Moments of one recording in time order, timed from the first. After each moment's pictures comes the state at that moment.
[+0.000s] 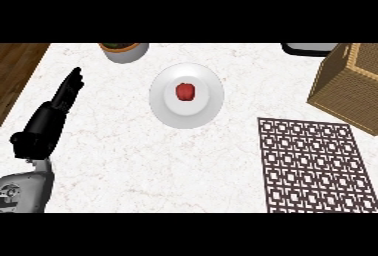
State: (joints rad) left arm -0.22 0.23 0.12 -1.57 -0.18 -0.14 0.00; right arm -0.44 -1.04 -0.76 -0.63 0.50 0.18 -0.49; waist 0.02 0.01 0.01
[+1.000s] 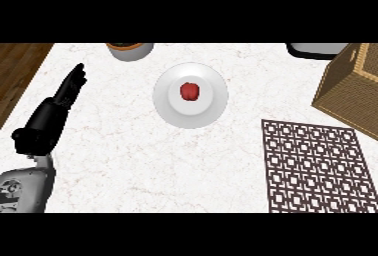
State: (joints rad) left arm -0.24 0.23 0.11 -1.57 -0.18 -0.15 0.01; right arm -1.05 -1.08 -0.51 -0.45 0.56 0.43 -0.24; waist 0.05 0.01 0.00
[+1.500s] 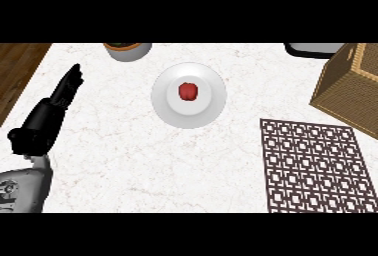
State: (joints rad) left arm -0.24 0.23 0.13 -1.56 -0.18 -0.16 0.00; right arm -1.15 -0.99 -0.39 -0.38 0.65 0.46 -0.13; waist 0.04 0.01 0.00
